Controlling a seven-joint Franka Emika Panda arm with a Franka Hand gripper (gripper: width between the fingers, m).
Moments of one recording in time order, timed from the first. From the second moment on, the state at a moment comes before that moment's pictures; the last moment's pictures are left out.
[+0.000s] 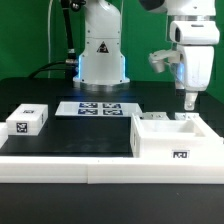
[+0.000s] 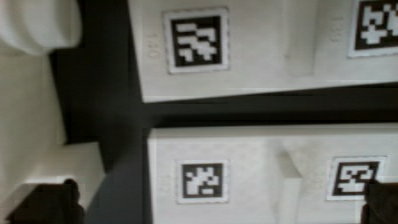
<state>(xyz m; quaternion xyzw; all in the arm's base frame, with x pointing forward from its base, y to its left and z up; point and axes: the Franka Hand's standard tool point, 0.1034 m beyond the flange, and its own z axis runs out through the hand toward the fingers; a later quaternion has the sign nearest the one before) 0.439 0.147 0.054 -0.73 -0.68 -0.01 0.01</state>
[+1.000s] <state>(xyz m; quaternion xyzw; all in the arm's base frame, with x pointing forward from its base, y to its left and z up) 0.426 0.161 0.022 -0.74 -0.67 -0.03 0.02</state>
